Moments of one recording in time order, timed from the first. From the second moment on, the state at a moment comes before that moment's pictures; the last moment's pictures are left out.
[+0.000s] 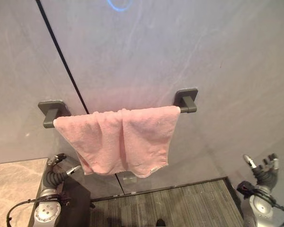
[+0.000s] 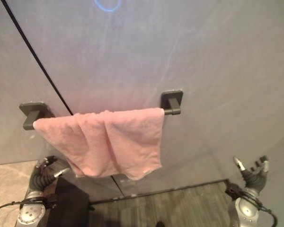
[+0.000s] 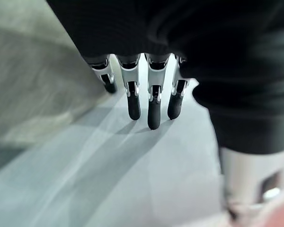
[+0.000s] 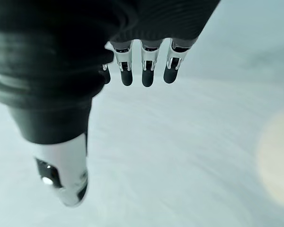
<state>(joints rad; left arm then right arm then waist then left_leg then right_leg) 0.38 0.39 0.25 -0.06 0.06 -0.15 0.37 0.29 -0.35 -0.31 -0.08 0.08 -0.27 -0.51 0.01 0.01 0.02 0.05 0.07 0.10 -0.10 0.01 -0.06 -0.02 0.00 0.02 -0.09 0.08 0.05</state>
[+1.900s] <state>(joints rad) 0.43 1.32 0.34 -0.43 0.51 -0.46 0.37 -0.27 -1.44 0.29 -0.55 -0.47 -0.40 -0.19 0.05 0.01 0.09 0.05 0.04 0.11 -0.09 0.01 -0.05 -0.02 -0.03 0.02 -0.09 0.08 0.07</state>
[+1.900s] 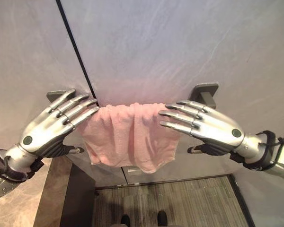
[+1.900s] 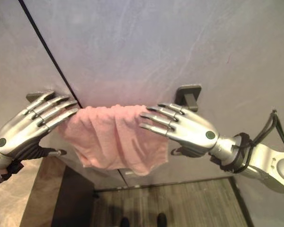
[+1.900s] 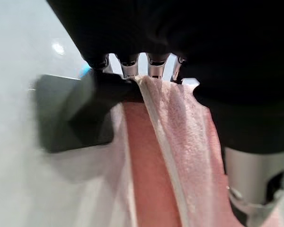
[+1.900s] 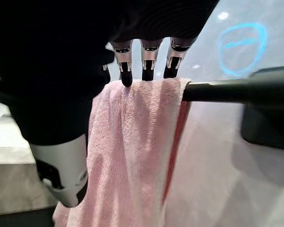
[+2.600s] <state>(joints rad) 0.51 1.21 0.33 -0.35 0.31 -0.56 0.21 0.30 -1.46 -0.16 -0.49 -0.48 -0.41 -0.13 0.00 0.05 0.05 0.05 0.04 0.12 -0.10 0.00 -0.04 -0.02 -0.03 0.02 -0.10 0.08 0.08</state>
